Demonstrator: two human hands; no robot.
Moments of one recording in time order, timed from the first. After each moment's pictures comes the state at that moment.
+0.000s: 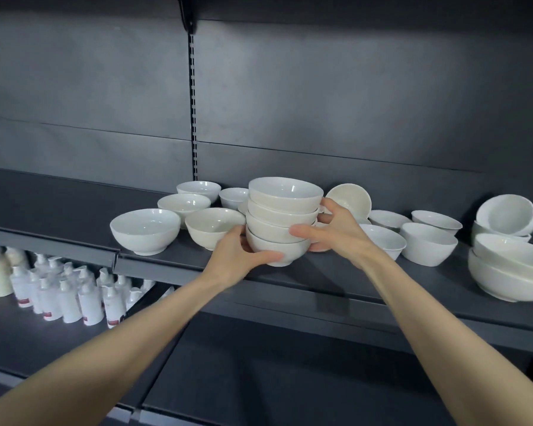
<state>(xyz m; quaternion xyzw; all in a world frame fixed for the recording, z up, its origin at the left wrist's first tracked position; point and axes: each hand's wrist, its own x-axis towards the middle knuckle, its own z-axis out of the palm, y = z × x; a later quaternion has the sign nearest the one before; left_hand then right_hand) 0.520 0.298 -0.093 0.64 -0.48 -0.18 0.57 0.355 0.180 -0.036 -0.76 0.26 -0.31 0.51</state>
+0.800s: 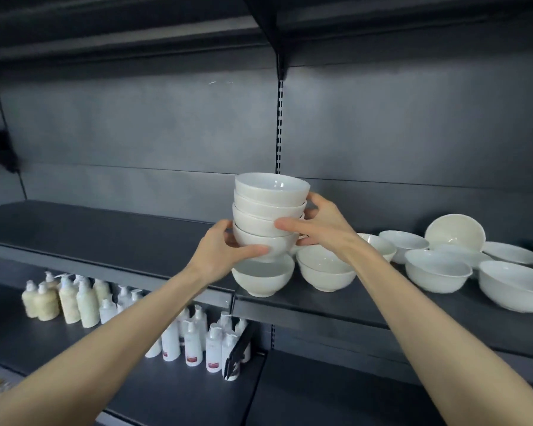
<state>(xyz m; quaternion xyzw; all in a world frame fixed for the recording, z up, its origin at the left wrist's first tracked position) 0.723 0.415 -0.040 0.69 -0.44 -0.10 0.56 0.571 0.277 0.004 -0.78 0.19 -0.32 0.50</state>
